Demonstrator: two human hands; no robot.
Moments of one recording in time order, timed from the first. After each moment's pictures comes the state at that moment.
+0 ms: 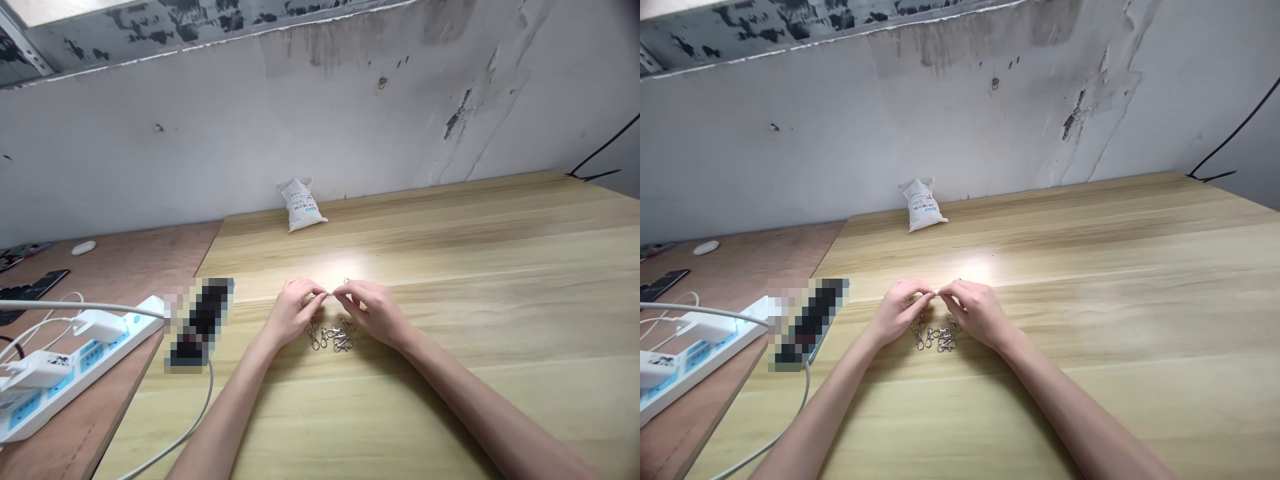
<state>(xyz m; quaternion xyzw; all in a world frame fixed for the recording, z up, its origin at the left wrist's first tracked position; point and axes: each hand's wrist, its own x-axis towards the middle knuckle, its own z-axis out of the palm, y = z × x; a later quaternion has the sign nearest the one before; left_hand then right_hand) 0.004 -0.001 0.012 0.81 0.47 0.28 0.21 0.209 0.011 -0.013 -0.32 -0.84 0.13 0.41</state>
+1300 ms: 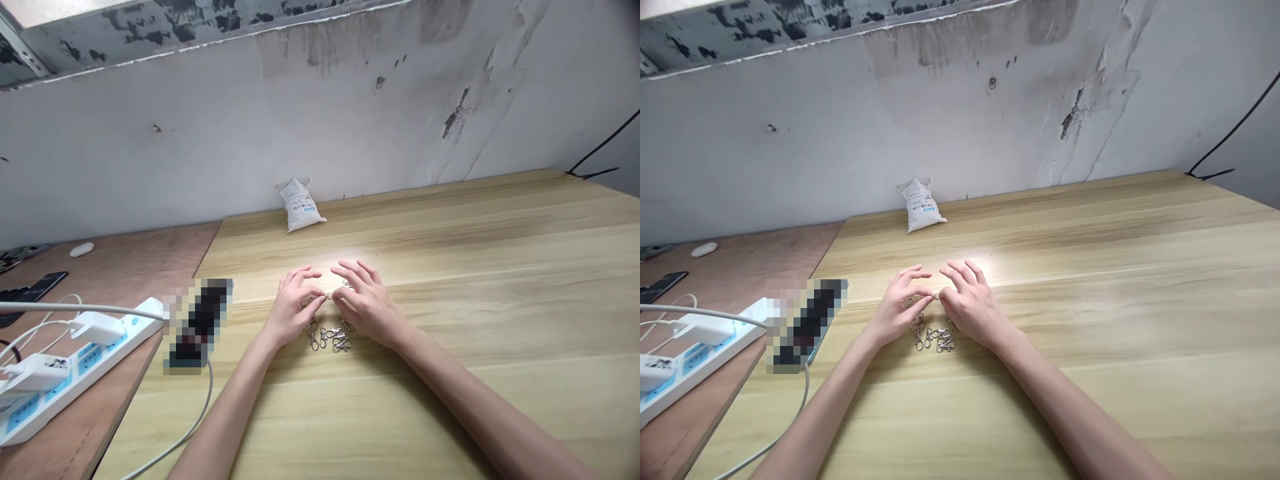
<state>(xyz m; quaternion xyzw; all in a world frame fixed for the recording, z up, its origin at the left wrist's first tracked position) 0.001 -0.001 0.007 0.82 0.47 0.29 0.14 0.207 0.012 -0.008 -0.34 -0.87 -0.06 0.34</state>
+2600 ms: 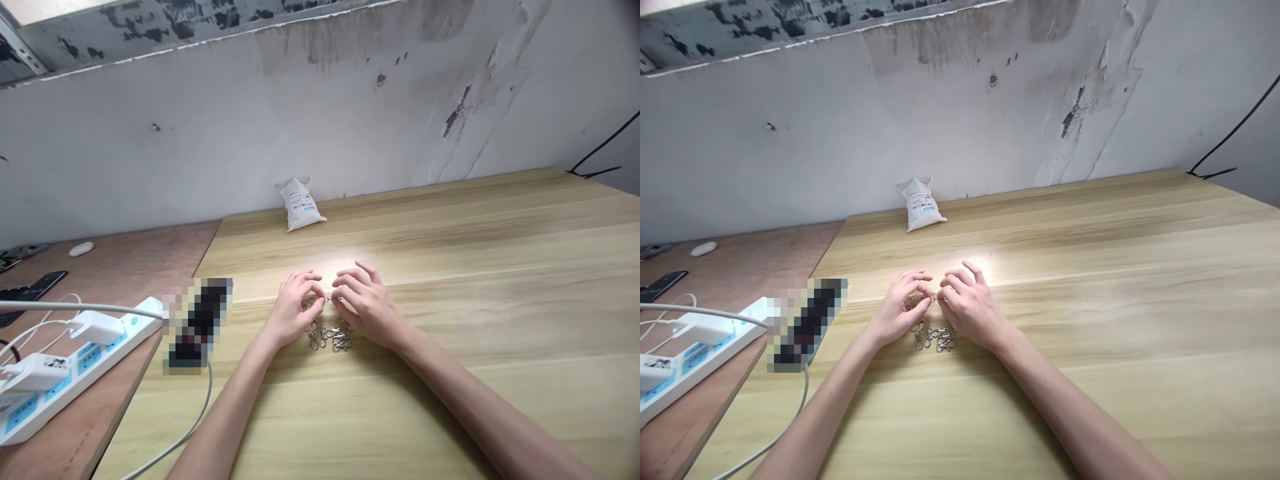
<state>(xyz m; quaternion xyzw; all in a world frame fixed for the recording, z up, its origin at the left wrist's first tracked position) 0.004 -0.002 0.008 0.80 0.50 0.28 0.20 0.205 0.009 -0.004 -0.32 -0.88 -0.02 0.36</state>
